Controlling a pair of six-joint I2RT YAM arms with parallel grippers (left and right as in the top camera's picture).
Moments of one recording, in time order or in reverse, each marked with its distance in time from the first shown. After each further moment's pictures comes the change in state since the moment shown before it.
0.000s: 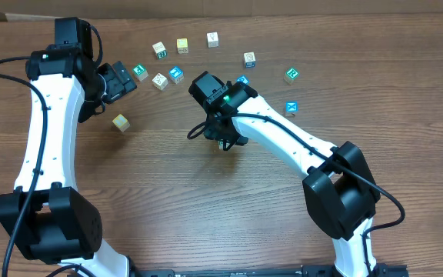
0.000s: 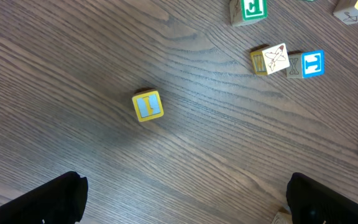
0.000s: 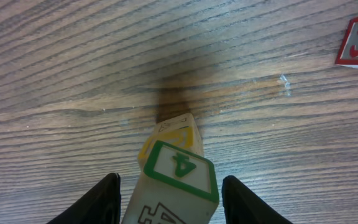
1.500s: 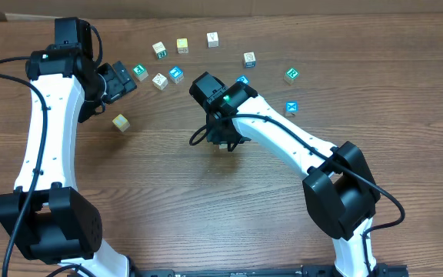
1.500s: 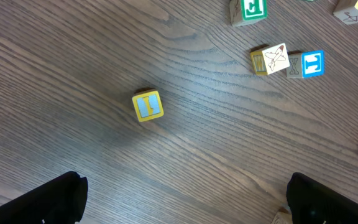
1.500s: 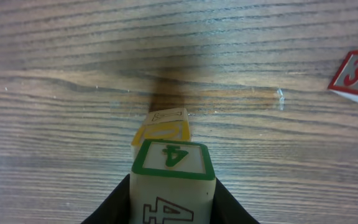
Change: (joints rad) left arm 0.000 0.000 0.000 0.000 0.000 0.000; right arm 0.000 0.000 0.002 -0.027 0.000 -0.230
